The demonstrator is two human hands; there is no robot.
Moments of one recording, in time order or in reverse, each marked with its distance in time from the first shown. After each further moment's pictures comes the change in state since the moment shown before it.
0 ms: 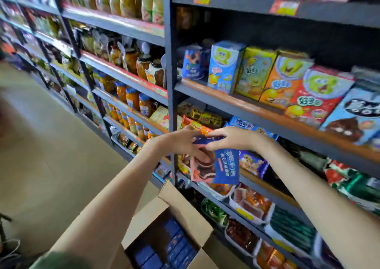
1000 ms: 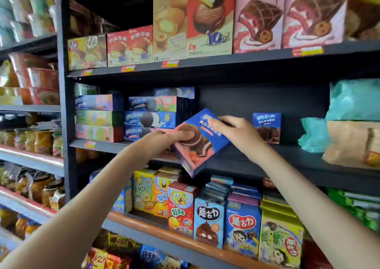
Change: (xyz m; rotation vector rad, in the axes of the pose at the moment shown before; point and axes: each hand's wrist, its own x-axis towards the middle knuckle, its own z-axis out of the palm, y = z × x) left_hand 0.015 0.357 -0.136 -0.677 0.392 0.386; right_hand -0.269 0.096 -0.255 0.320 1.130 -0.154
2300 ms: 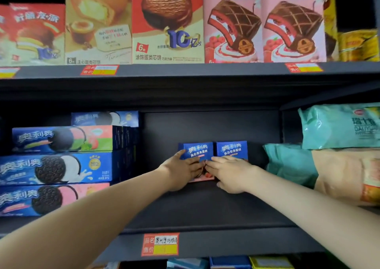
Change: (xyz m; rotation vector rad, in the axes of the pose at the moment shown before) left_hand 0.246 -0.012 0.099 2.017 -0.307 0.881; right_hand 0.109 0.114 -0.033 -1.476 -0.457 0.055
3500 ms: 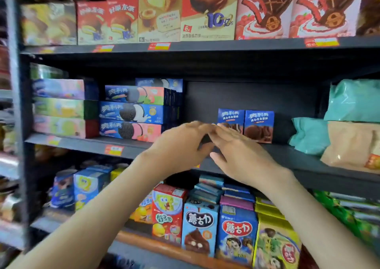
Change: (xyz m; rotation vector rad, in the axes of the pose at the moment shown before) left_hand -0.195 0.076 -0.096 -0.846 0.473 -0.549; right_hand -0.126 -0.090 -0.044 0.383 0.471 -0.159
